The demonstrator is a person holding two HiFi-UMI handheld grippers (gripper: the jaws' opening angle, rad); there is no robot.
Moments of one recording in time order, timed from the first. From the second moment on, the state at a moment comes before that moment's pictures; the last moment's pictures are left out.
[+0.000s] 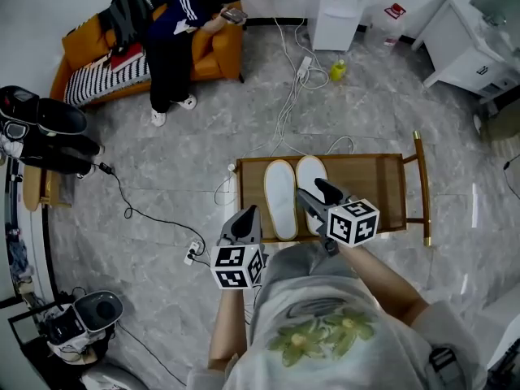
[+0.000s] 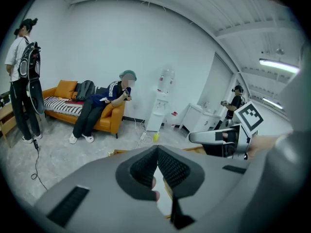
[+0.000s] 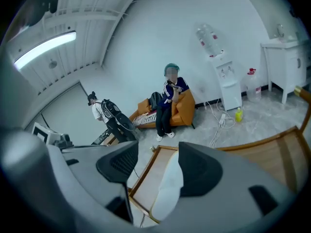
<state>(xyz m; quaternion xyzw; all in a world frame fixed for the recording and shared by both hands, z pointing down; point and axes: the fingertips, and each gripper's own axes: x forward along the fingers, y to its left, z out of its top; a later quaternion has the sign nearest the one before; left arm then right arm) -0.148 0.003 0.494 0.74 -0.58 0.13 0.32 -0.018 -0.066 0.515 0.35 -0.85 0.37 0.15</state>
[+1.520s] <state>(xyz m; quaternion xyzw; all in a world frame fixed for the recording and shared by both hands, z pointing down) -0.049 0.000 0.458 0.75 -0.57 0.12 0.30 0.034 -0.027 0.462 0.26 -0.91 0.27 0.19</state>
